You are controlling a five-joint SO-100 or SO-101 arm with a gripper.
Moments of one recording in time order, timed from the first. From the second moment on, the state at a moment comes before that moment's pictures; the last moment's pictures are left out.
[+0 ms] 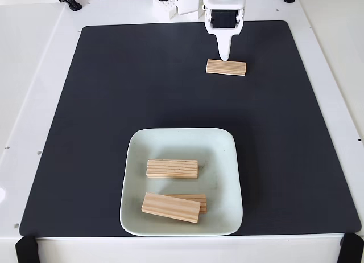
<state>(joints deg) -30.5 104.2 118.0 62.5 34.8</state>
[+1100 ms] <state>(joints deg) -33.0 99.6 117.9 68.4 34.8</state>
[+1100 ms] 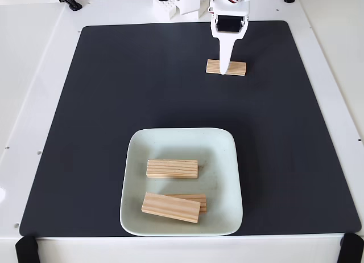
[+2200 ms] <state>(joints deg) -33.5 92.6 116.2 65.5 34.9</state>
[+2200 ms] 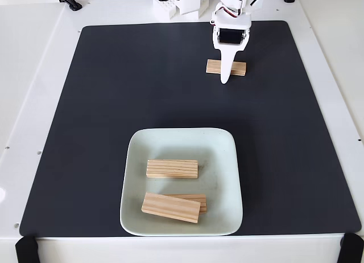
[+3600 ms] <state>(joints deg) -30.6 106.7 116.3 62.5 25.7</state>
